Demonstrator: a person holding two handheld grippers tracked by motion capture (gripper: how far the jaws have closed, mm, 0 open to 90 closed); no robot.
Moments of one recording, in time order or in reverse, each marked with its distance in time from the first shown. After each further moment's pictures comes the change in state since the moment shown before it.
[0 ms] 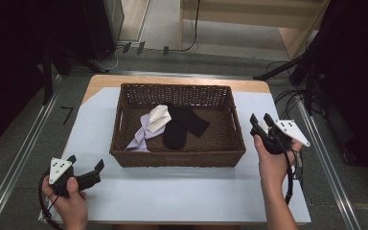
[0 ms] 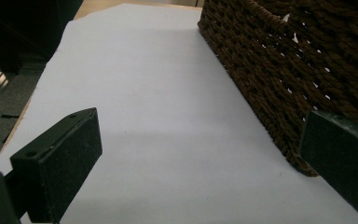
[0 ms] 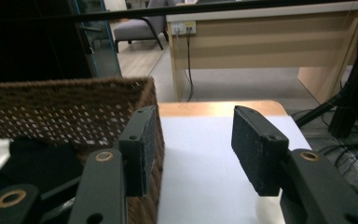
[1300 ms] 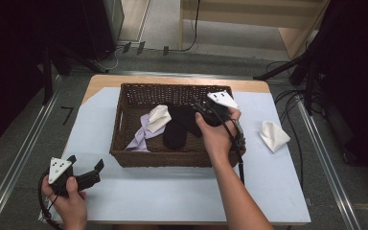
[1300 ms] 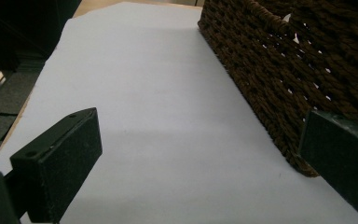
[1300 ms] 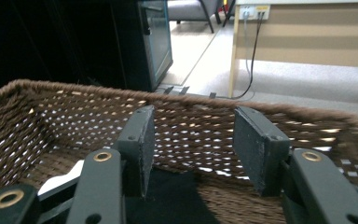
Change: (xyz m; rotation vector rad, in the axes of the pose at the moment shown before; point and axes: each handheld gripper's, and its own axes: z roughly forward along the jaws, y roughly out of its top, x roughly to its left) left arm 0.001 0.000 0.000 0.005 -0.005 -0.006; right arm 0.141 0.015 0.085 0.101 0.189 -0.066
